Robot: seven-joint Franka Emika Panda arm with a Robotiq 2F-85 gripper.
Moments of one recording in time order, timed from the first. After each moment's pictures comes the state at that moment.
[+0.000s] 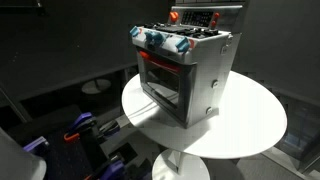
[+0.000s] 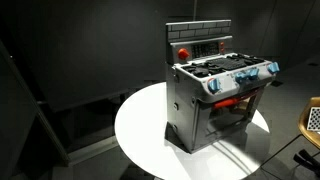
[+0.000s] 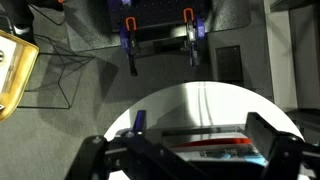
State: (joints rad) arm -0.05 -0.41 -0.02 -2.08 0.02 1.41 0.12
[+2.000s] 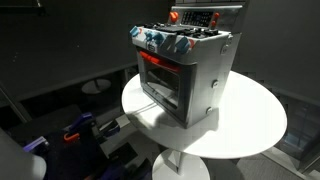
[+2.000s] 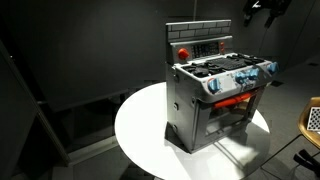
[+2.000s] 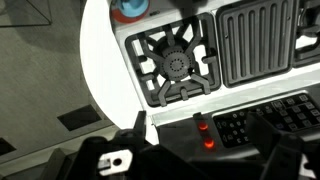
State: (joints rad) arm -0.07 -0.12 -0.02 -1.99 -0.01 2.10 0.33
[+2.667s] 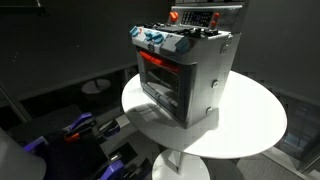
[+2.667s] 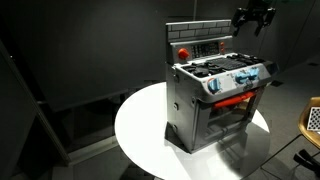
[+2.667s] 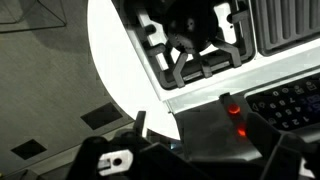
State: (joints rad) arm -0.07 0.05 -0.04 -1.88 -0.11 2.16 0.47
